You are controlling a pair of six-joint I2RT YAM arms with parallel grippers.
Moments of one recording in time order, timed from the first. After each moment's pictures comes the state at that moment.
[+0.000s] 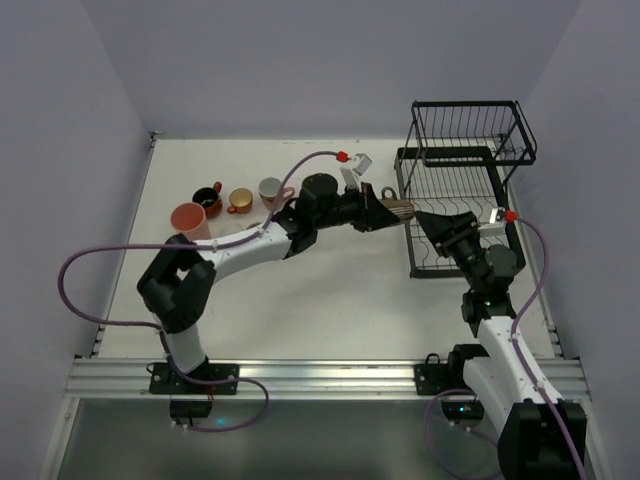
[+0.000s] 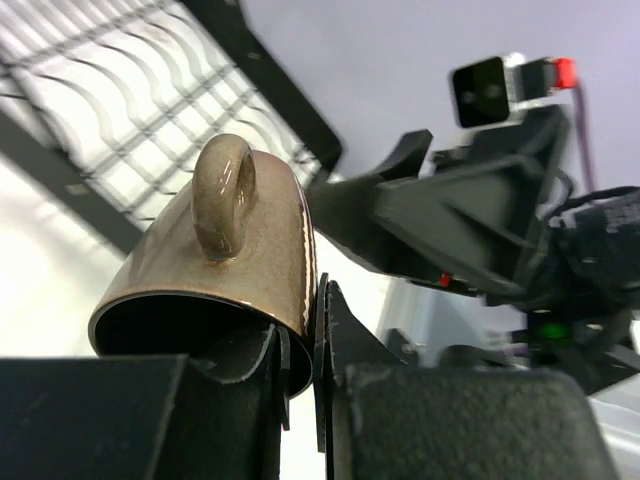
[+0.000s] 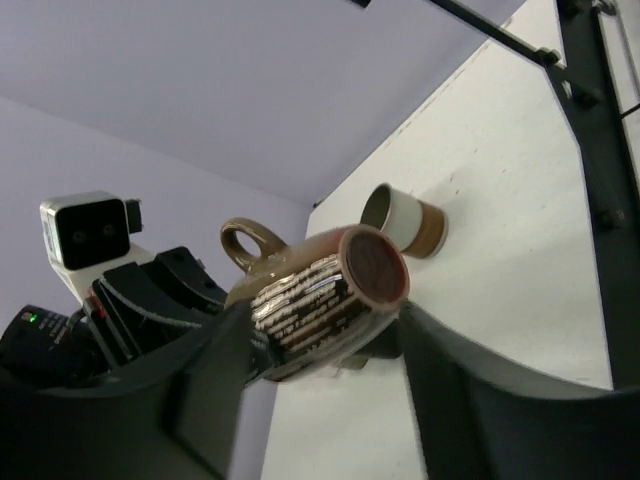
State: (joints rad) left arm -0.81 1.83 1.27 0.44 0.46 -0.76; right arm -0.02 0.81 0.30 0.54 -0.36 1.15
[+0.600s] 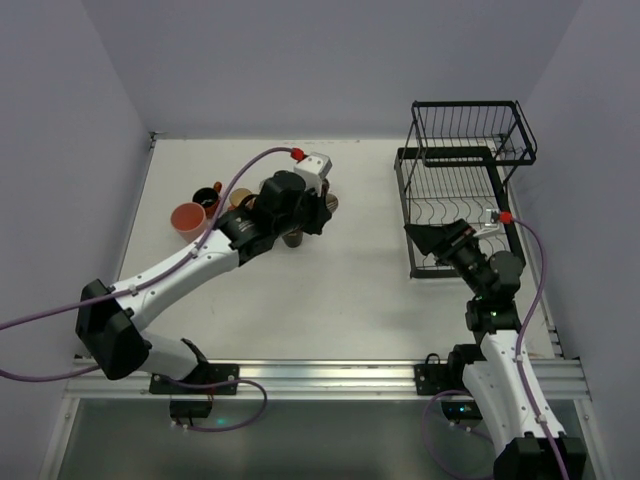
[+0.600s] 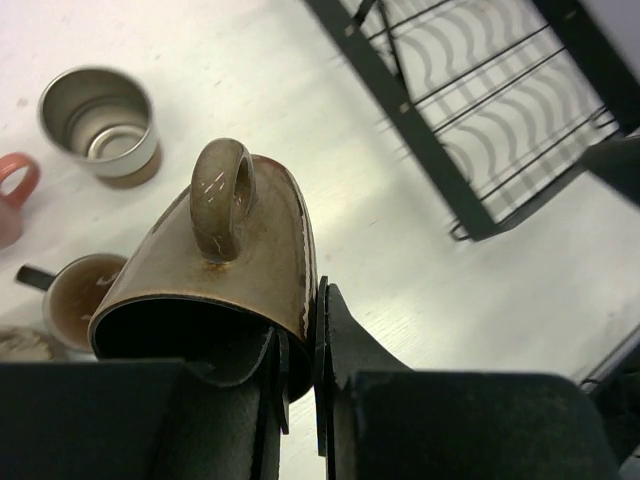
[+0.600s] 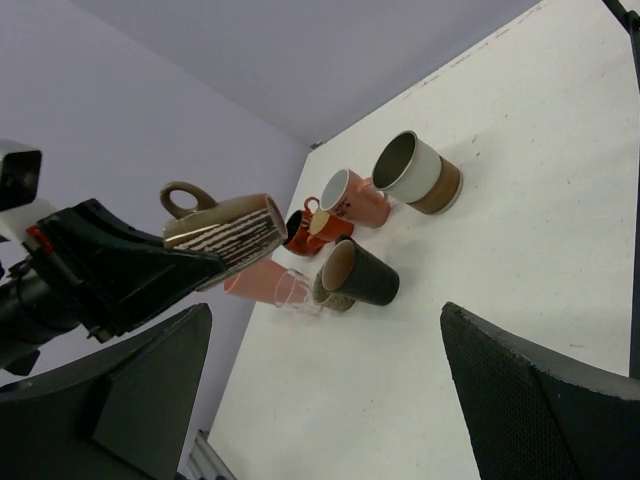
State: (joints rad) left arm -0.78 1.38 1.21 -0.25 -0.05 -0.32; right arm -0.01 0.62 0.33 0.33 -0.52 0.98
